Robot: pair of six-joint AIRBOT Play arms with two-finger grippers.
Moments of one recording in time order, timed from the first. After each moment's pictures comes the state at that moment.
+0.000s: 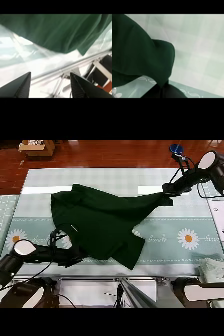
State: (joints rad) left arm -0.19 -0.74 0.25 0.67 -1.10 -1.61; right arm 0.00 -1.56 1.50 -1.31 1.32 1.35
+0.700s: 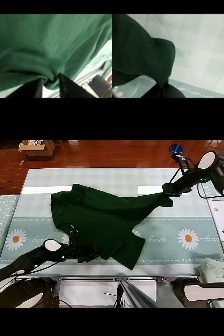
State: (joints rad) left arm -0.53 -1.12 0.27 0.32 -0.65 -1.48; right arm 0.00 -1.56 1.50 -1.31 1.33 1.37
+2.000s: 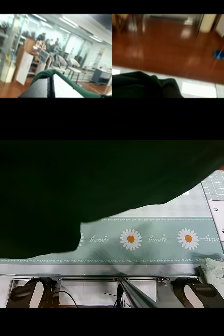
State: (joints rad) left arm 0.28 -0.45 1.39 0.40 -0.82 -1.28; right arm -0.04 -0.67 1.51 -1.37 1.02 1.41
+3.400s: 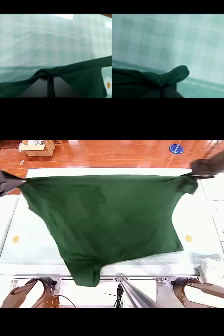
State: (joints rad) left arm 0.32 -0.93 1.23 0.84 -1.29 -1.41; right arm -0.01 -1.40 1.75 -1.45 1.50 1.44
